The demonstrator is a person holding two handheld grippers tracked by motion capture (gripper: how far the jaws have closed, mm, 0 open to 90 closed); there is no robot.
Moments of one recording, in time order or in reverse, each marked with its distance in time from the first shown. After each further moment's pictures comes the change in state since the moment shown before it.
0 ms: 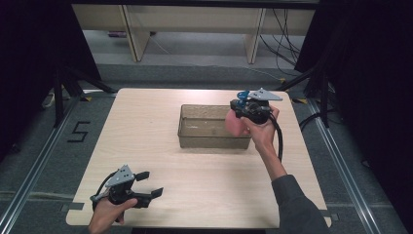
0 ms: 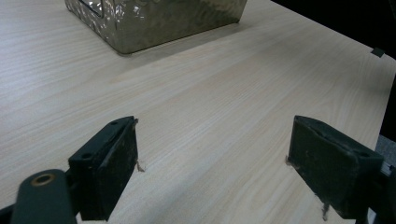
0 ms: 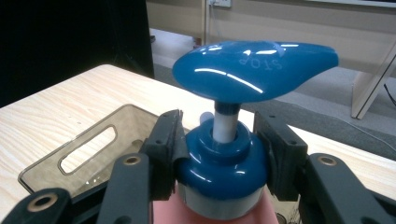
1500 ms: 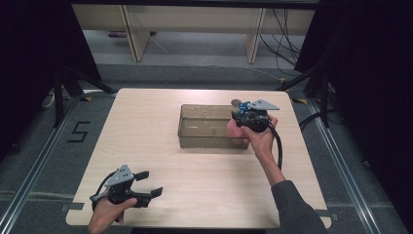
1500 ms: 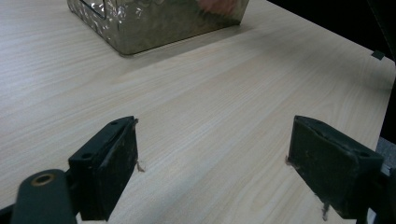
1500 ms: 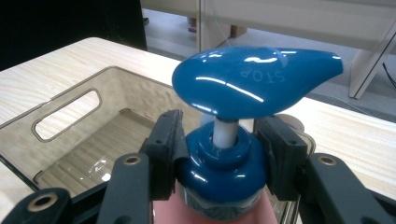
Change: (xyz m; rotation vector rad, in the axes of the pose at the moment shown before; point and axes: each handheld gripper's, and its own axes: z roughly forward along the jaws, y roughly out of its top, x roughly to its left) left arm 0.001 0.000 0.000 -0.010 0.002 -0.009; right arm -0.004 -0.038 0.011 0.073 -0.001 0.040
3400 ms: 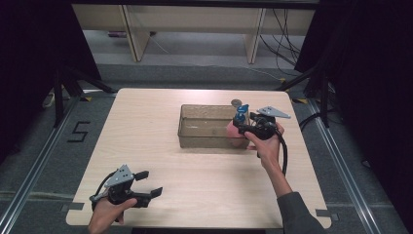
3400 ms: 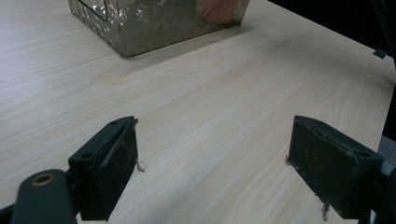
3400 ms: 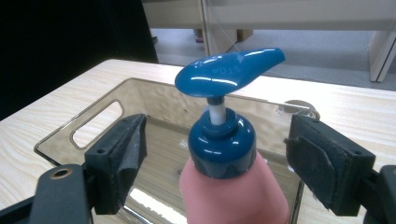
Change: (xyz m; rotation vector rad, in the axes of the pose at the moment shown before) left arm 0.000 0.000 -0.001 0.001 0.009 0.015; right arm -0.002 -0.015 -0.026 -0.032 0.052 0.148
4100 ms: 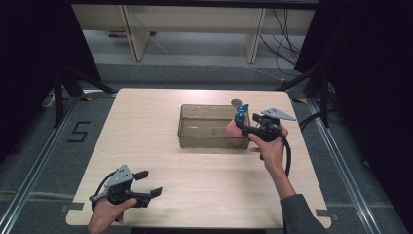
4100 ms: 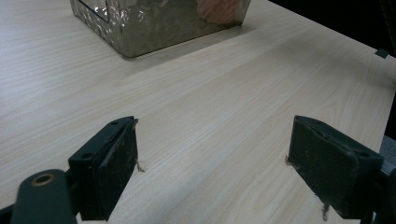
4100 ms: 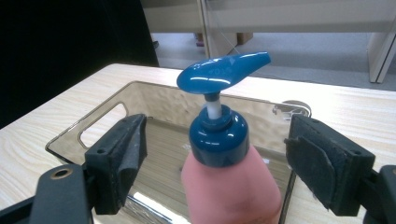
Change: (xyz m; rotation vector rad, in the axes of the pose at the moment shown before) left arm 0.000 0.000 0.000 -0.008 0.002 -0.001; right arm -0.002 -0.001 -0.014 -0.025 -0.003 0.003
